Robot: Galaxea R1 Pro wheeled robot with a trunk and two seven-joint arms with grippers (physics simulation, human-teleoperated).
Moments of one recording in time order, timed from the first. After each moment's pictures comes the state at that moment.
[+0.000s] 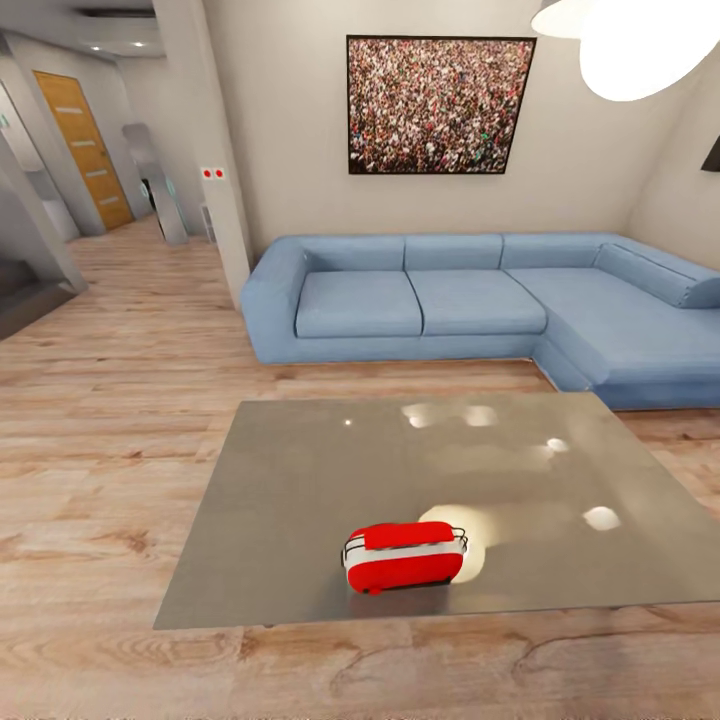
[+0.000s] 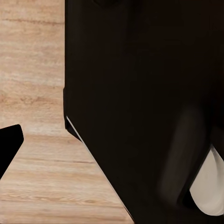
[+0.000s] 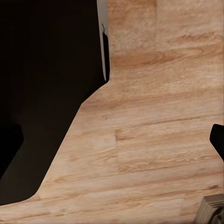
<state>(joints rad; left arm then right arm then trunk) 0.00 -0.03 0.04 -0.07 0.06 -0.11 0.03 0.10 -0.07 -0.05 -0.07 -0.03 -0.12 -0.01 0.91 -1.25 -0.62</state>
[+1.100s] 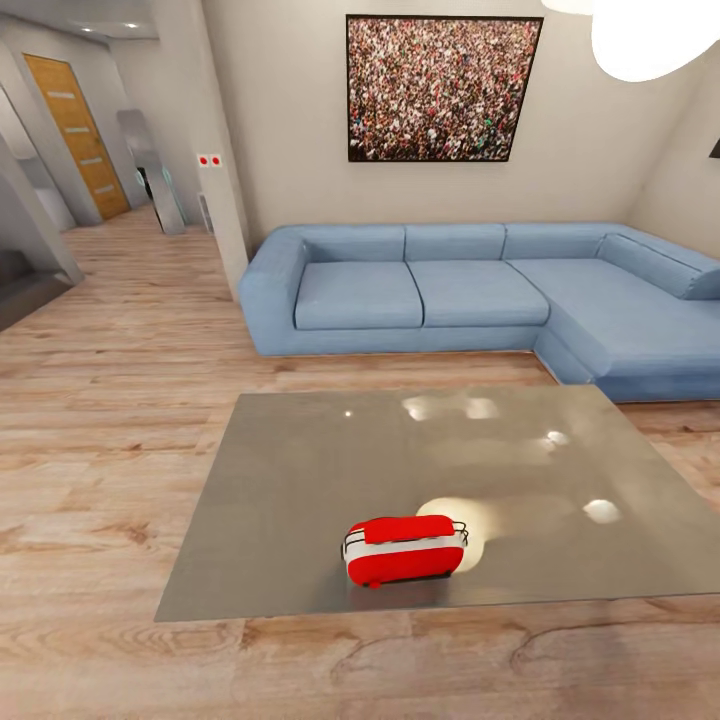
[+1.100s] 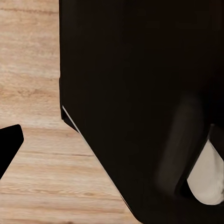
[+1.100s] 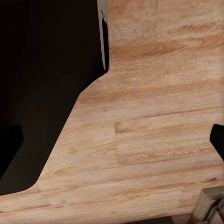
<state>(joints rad) 0.00 -0.04 0.04 -0.07 0.06 -0.11 0.03 0.10 -0.07 -0.05 -0.07 -0.03 -0.11 -0.01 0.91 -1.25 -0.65</state>
